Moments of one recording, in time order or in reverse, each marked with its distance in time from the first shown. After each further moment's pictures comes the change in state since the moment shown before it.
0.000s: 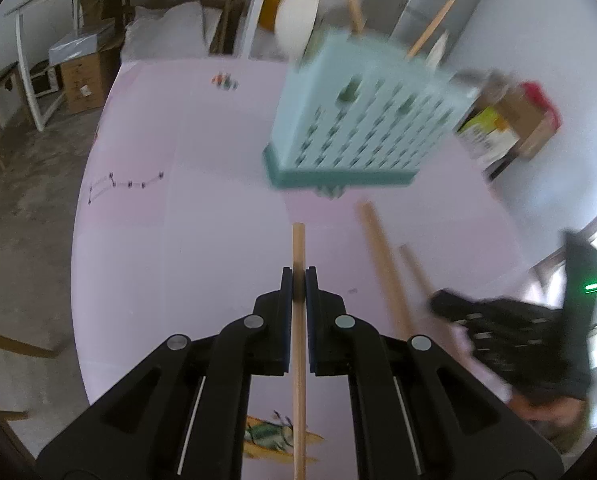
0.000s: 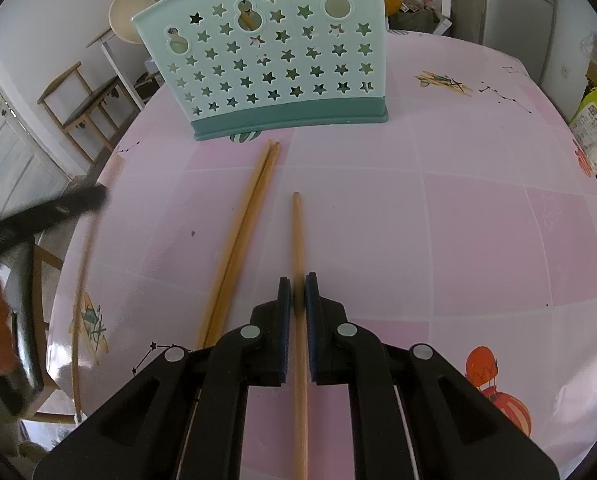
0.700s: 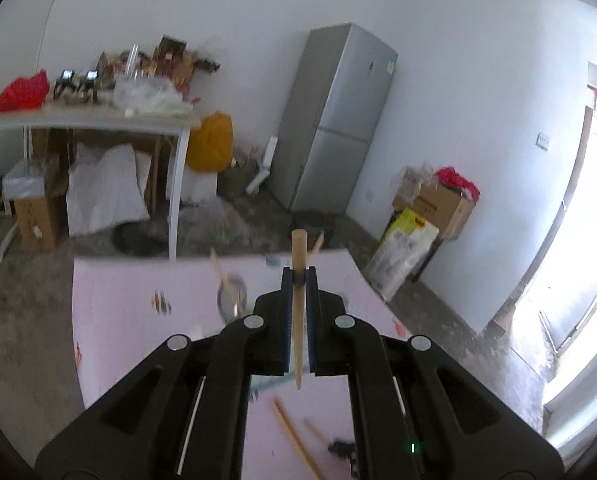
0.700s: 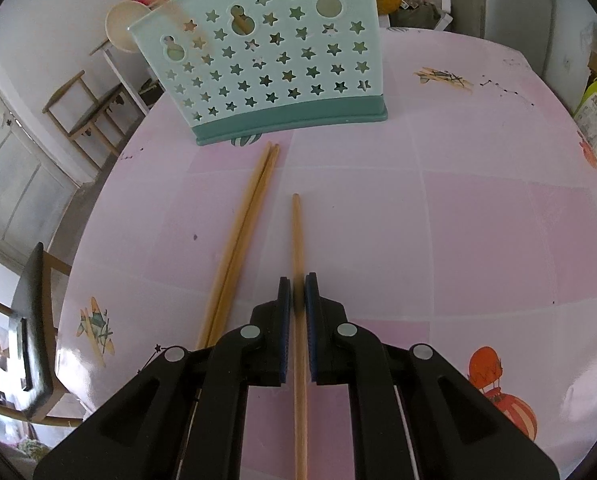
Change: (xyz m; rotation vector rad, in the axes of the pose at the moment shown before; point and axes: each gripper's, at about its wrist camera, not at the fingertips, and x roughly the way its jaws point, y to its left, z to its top) left arm -0.126 -0.077 0.148 0.186 -0.432 -0.185; right arm 0.001 -0.006 0.000 0.027 -0.008 0.042
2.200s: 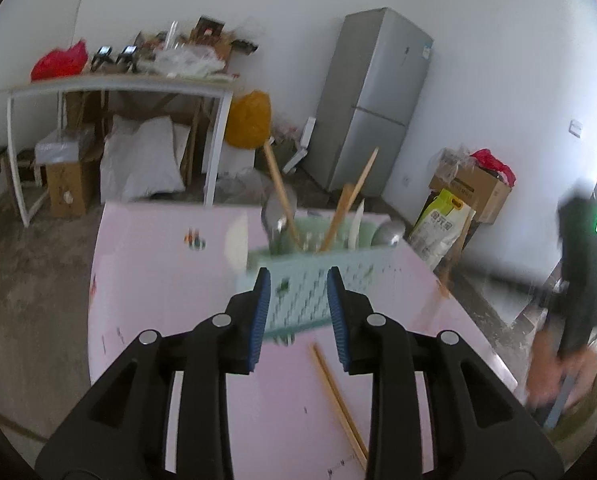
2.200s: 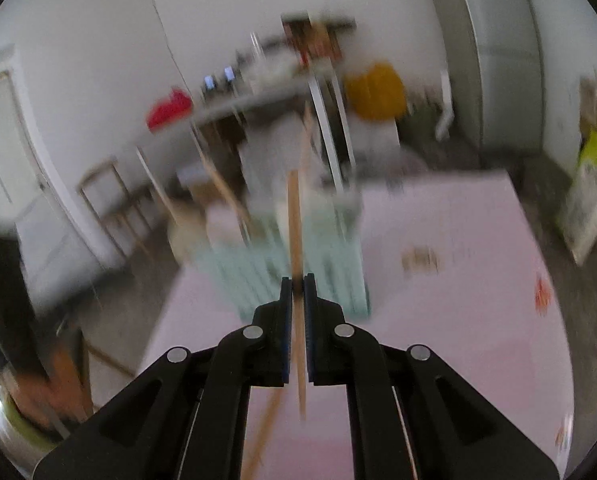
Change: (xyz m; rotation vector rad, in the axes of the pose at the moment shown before) left arm -0.002 0.025 -0.120 -0.065 0.064 0.126; right arm -0.141 -0.002 0.102 -0.019 -0.429 0.093
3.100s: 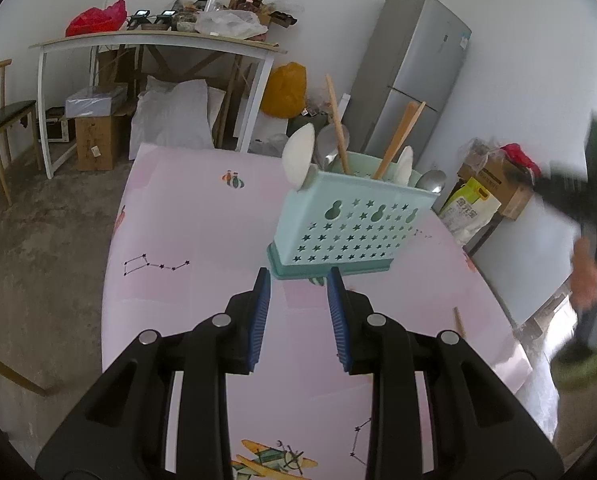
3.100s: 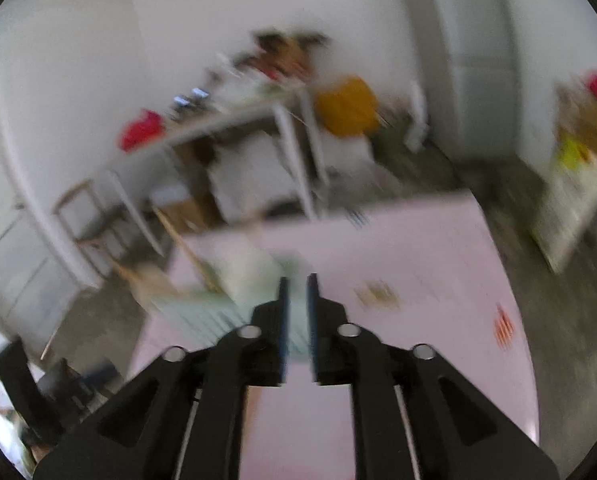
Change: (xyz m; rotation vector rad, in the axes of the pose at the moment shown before) left arm -0.005 0.025 -0.050 -0.084 0.074 0.091; right arm -0.007 -0.052 0.011 0.082 0.067 -0.149
